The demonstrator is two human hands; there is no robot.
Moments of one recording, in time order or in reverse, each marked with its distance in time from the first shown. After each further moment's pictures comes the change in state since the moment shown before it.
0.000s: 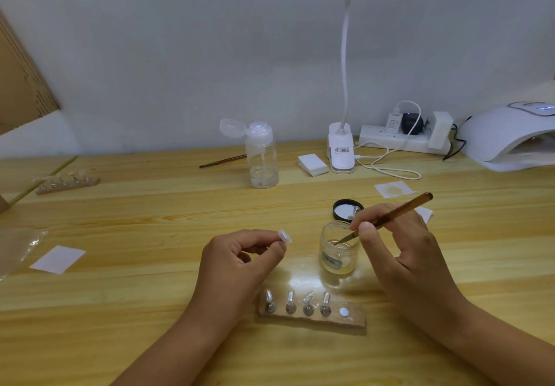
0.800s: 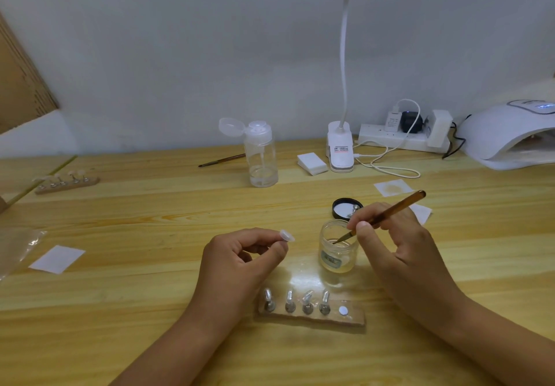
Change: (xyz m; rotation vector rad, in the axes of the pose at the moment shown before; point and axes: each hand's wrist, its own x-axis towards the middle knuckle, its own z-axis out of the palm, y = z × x) left_hand 0.001 0.000 0.002 0.012 -0.013 -0.002; right_hand 0.002 0.003 0.000 0.035 -0.063 0.083
